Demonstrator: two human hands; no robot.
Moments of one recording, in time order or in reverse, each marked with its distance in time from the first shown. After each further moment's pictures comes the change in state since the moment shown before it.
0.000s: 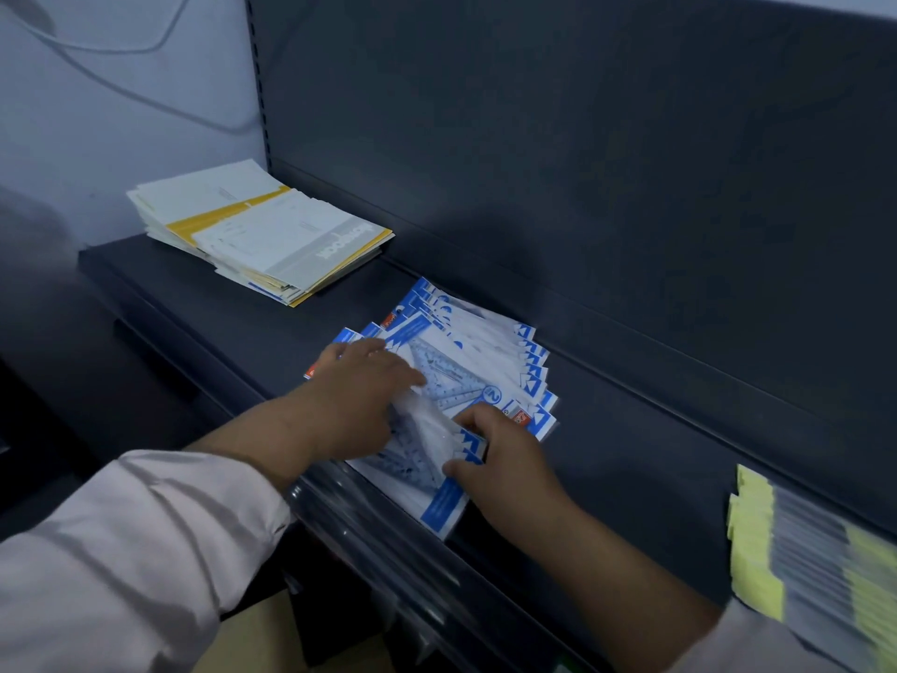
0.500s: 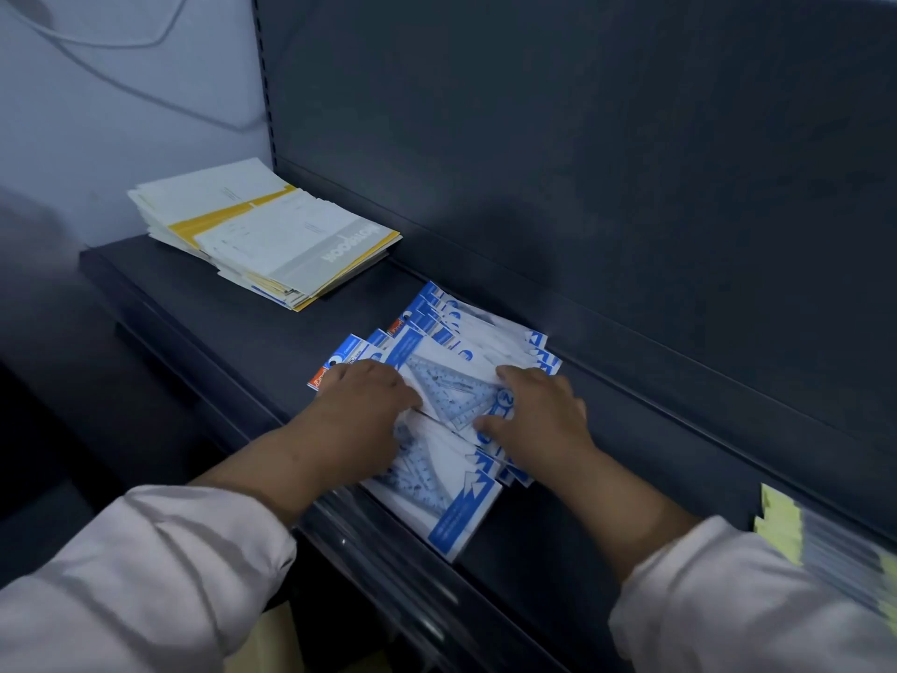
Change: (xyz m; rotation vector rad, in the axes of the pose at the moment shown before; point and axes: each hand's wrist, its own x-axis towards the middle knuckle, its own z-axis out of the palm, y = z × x) left_hand 0.008 -0.005 0.018 -0.047 0.035 -0.032; right_hand 0.065 0.006 -0.029 -0.633 0.097 0.065
